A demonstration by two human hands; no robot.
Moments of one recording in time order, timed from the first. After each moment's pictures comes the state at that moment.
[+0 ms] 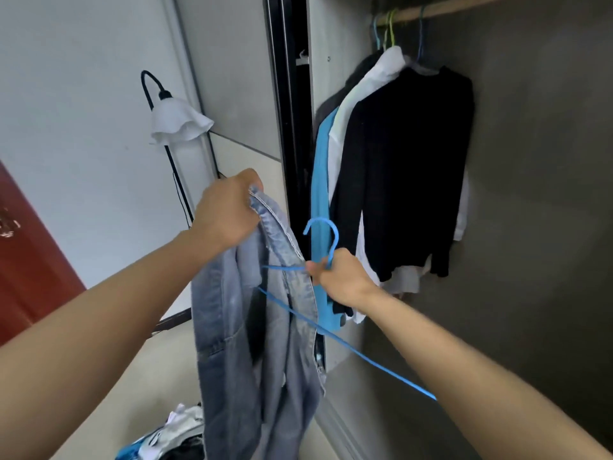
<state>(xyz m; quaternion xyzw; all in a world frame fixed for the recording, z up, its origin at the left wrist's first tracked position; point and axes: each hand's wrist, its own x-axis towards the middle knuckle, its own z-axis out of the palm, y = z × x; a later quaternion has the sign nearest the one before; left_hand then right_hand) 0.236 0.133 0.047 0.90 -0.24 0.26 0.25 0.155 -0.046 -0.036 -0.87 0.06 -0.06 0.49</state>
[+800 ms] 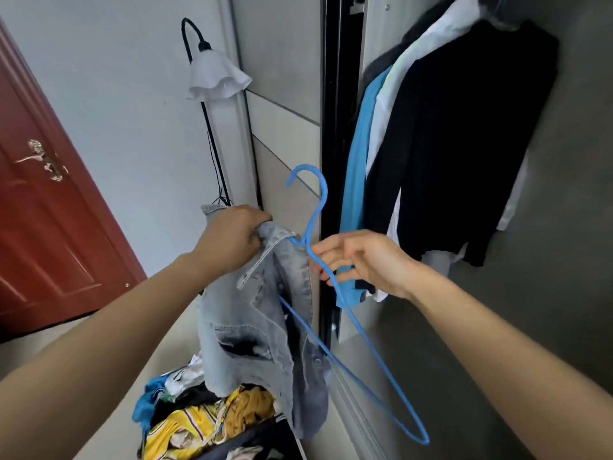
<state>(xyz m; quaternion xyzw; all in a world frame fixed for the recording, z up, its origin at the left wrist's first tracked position) 0.215 0.187 -0.021 0.91 -0.33 0.18 0.19 0.161 -0.049 -0.041 -0.72 -0.11 0.19 0.65</state>
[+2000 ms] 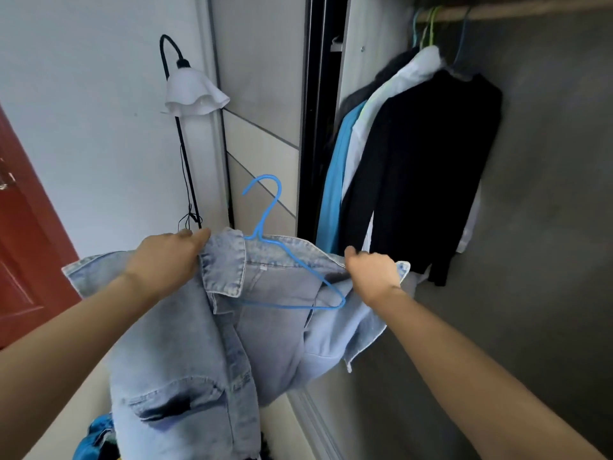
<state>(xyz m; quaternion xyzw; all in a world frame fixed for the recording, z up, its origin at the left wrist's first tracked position) 0.237 0.241 -0.040 0.96 -0.19 0.22 -0.06 0.201 -0.083 -0.081 -0.98 0.02 -0.10 -0.17</state>
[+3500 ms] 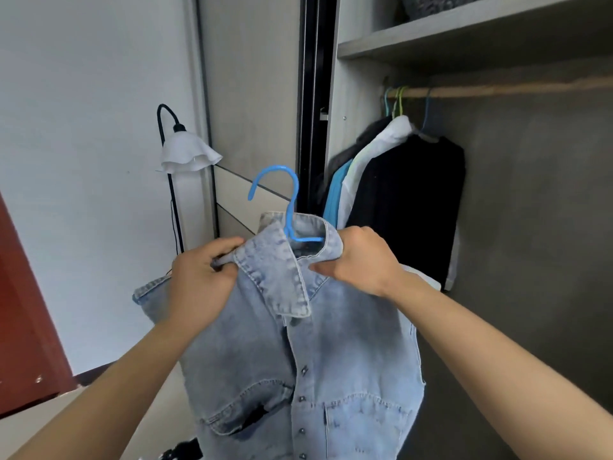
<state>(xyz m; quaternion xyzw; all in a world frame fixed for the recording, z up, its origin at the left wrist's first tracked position) 0.208 0.202 0.013 0.77 -0.19 0.30 0.53 0.178 -0.036 0.050 -0.95 -0.07 -0.25 0.18</state>
